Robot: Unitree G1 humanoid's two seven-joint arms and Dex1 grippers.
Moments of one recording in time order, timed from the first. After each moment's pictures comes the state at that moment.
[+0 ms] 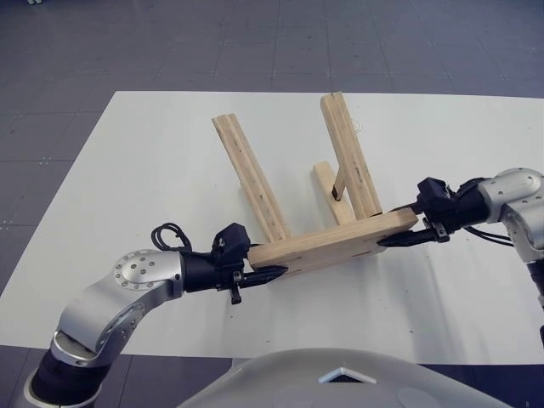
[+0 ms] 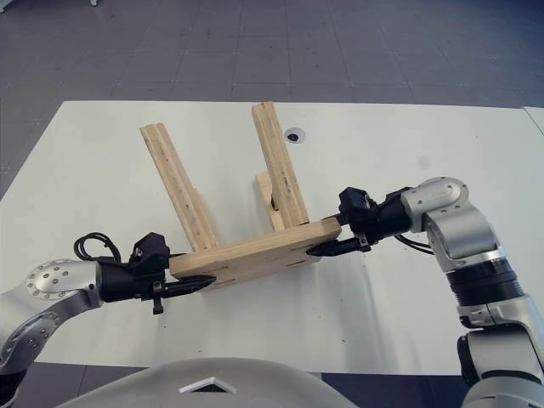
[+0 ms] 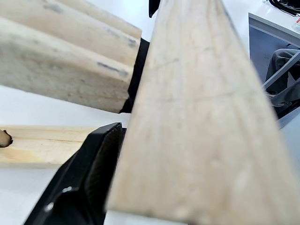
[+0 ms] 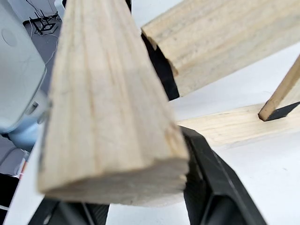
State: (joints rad) left arm 0.16 0.79 -0.04 -0.70 -0.68 0.76 -0.80; right arm -0.38 -0.87 0.24 0.03 0.46 0.40 1.54
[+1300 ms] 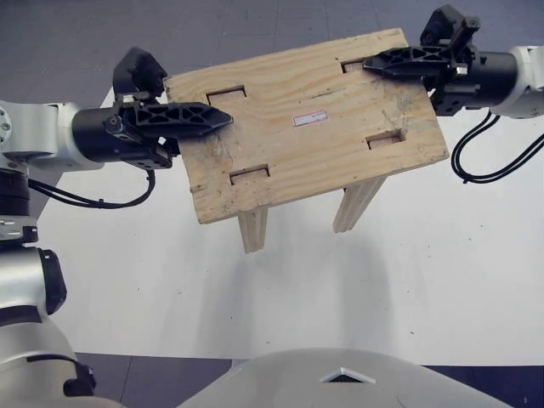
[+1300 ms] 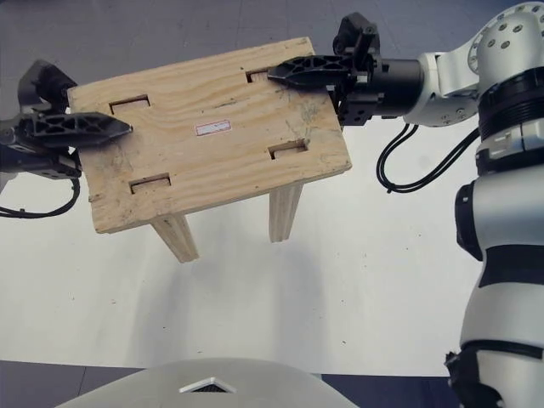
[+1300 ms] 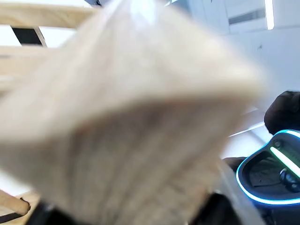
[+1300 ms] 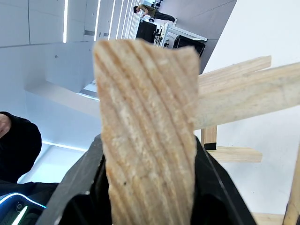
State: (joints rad) left arm -0.83 1.01 -0.12 0.51 -1.92 1.61 -0.62; right arm -1.35 -0.77 0.57 0.96 1.52 1.61 1.00
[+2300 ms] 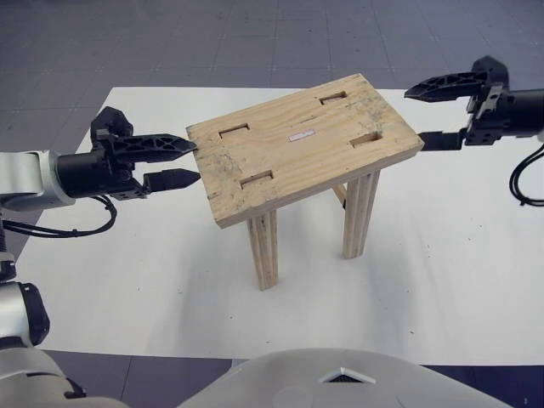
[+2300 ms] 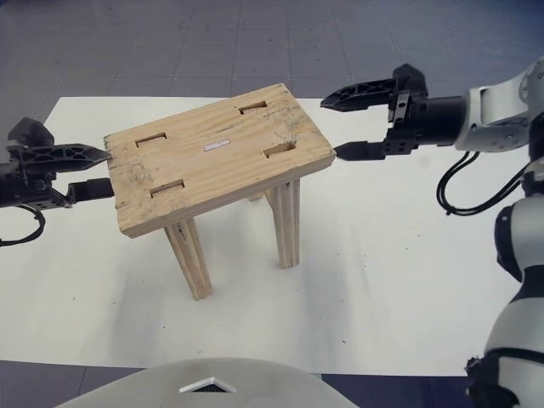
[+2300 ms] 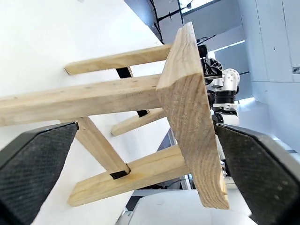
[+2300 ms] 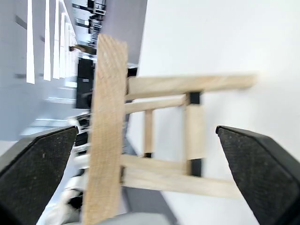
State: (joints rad) left arm -0.58 1.09 0.07 0.45 -1.49 1.57 -0.76; right arm -1.27 -0.96 0.58 0.93 1.34 1.51 0.87
